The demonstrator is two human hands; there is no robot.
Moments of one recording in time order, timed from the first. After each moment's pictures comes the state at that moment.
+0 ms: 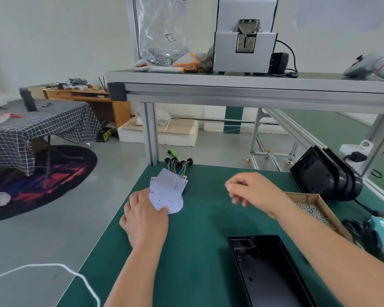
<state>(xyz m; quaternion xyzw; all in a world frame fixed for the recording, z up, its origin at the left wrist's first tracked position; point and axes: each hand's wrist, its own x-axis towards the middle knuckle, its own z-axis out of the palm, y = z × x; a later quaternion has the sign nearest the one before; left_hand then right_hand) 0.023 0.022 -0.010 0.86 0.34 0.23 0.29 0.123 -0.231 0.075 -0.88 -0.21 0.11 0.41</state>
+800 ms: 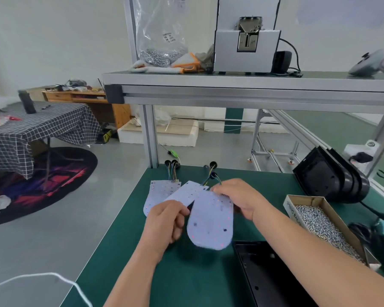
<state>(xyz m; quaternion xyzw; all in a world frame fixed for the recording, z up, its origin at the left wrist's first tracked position) 0.016 0.011 0.008 0.70 0.15 0.08 0.69 0.164 -0.178 0.030 -0.76 -0.10 0.22 0.60</state>
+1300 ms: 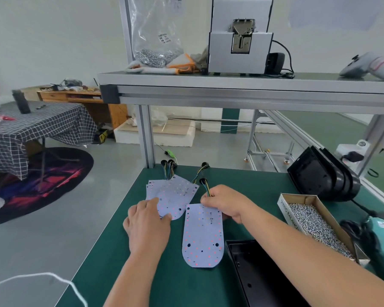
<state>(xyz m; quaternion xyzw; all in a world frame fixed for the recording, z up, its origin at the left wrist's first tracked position) 0.026 0.021 -0.014 0.91 0.28 0.16 0.24 0.151 -0.169 0.023 -0.82 -0.16 0.26 0.48</state>
